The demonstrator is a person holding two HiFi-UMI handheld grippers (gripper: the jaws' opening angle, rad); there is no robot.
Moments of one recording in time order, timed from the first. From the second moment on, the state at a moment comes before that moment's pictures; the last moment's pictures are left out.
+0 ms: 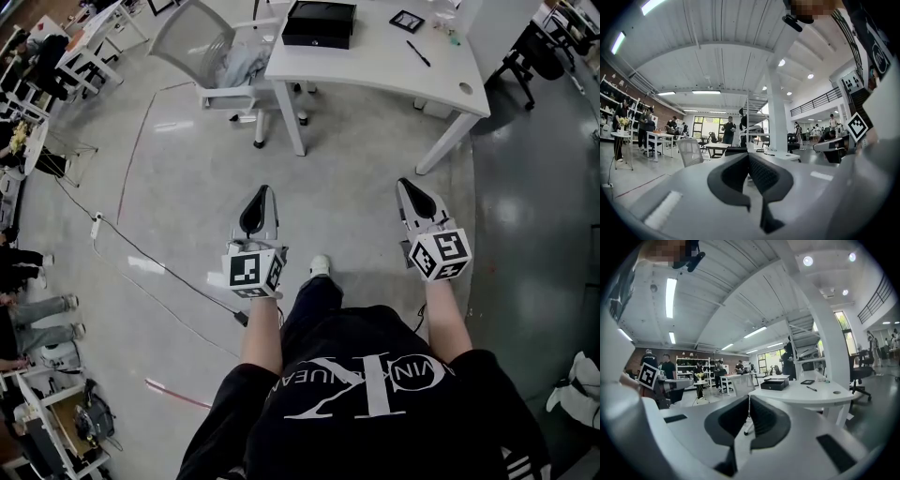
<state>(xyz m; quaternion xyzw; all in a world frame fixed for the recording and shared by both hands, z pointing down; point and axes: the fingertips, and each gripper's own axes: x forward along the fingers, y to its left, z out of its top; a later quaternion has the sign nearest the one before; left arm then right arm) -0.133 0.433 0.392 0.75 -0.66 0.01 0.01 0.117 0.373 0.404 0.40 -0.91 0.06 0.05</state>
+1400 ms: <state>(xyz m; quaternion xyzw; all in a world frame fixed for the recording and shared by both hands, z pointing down) -0.163 0.256 0.401 0.81 -0.58 0.00 0.02 0.080 0.243 0.411 0.47 -0.88 0.07 0.05</state>
